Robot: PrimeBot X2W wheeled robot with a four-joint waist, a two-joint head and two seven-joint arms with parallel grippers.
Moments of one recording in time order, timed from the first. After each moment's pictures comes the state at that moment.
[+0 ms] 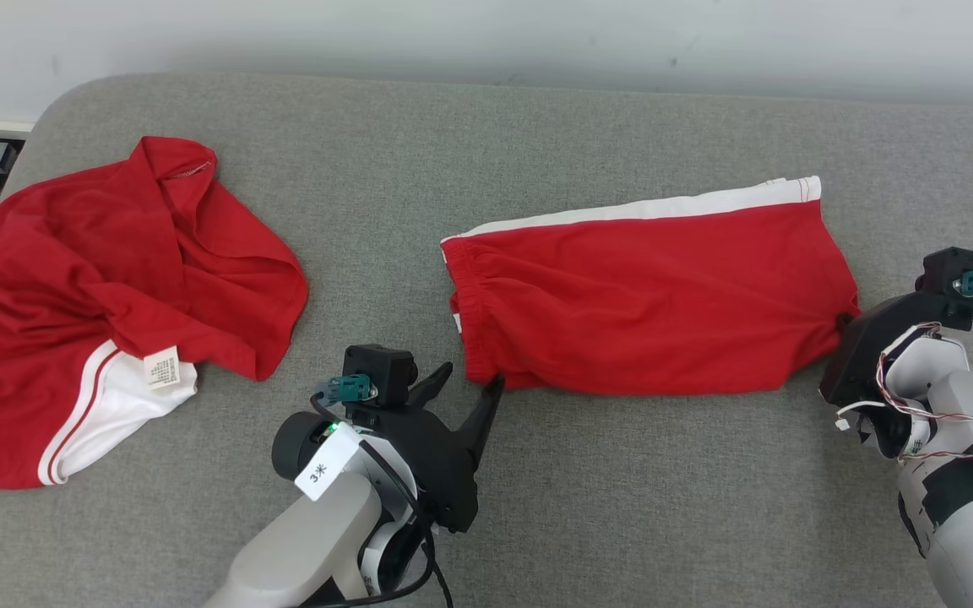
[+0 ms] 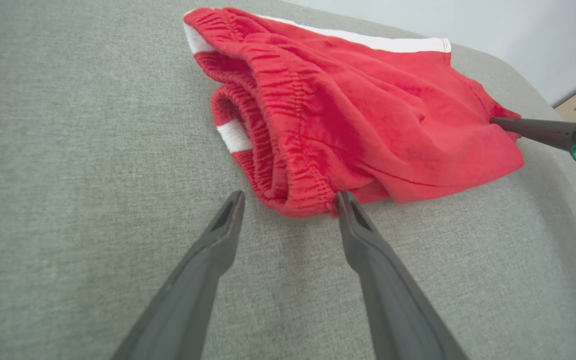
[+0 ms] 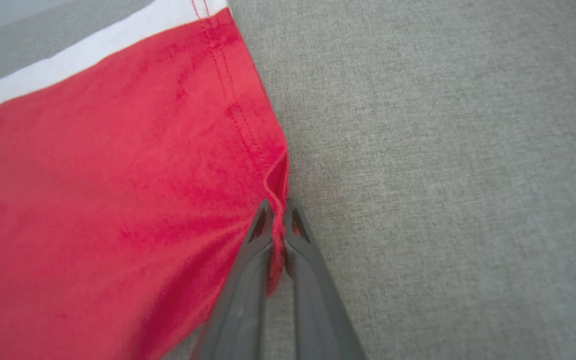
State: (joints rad) left arm -0.69 0.05 -0.93 0.72 -0.77 0.02 -0.07; right arm -0.70 -0.20 0.03 0.98 0.45 -0.03 0.23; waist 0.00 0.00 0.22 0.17
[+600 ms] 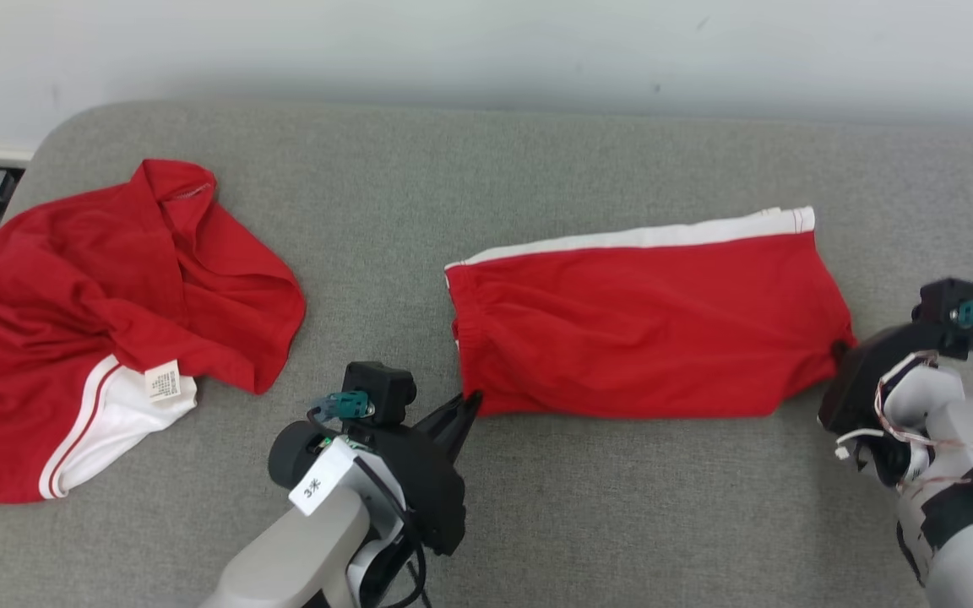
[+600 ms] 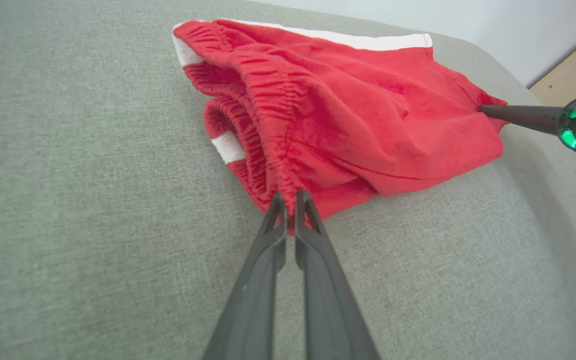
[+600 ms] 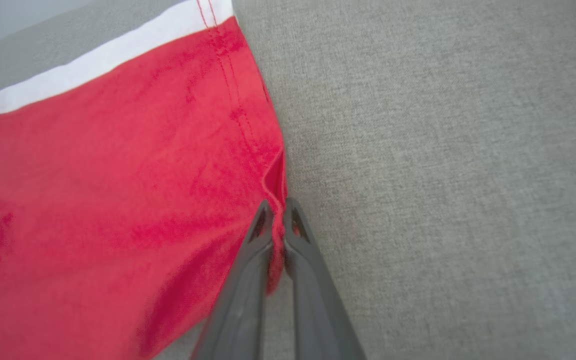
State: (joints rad) left arm -0.68 0.08 -0.97 0.76 -0.77 -0.06 -0.09; right arm -0.67 -0.19 0.03 1.00 0.47 0.00 0.20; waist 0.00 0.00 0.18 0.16
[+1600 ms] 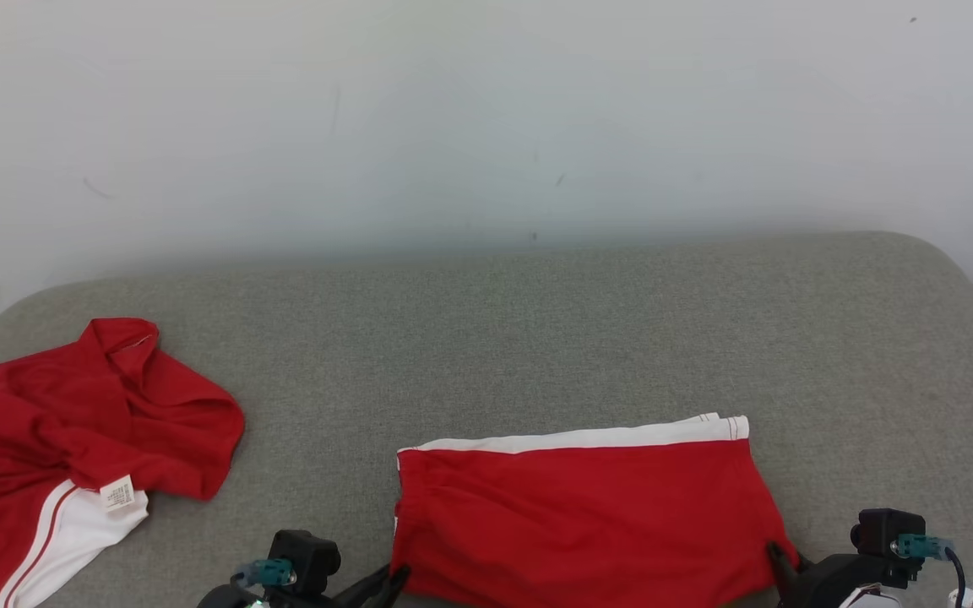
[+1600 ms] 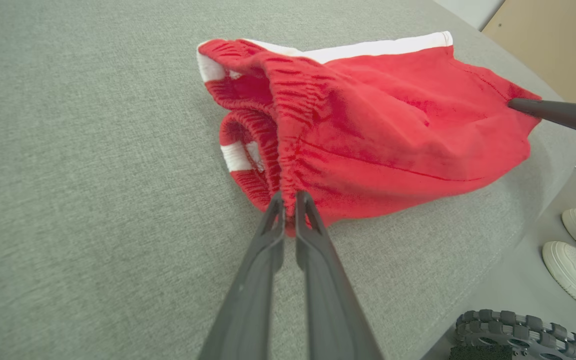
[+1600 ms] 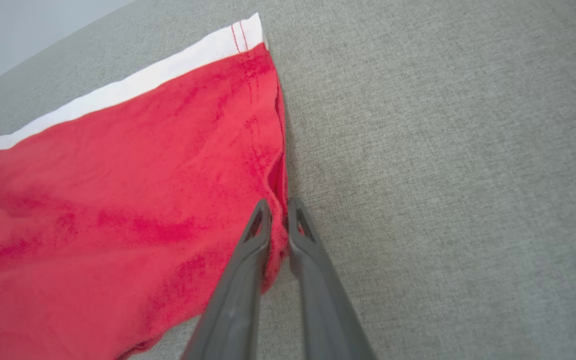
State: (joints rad) left arm -0.41 0.29 -1.06 0.65 -0.78 -0.12 -0.14; right arm -0.14 -0.10 0.03 0.67 0.50 0.04 0.11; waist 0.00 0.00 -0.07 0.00
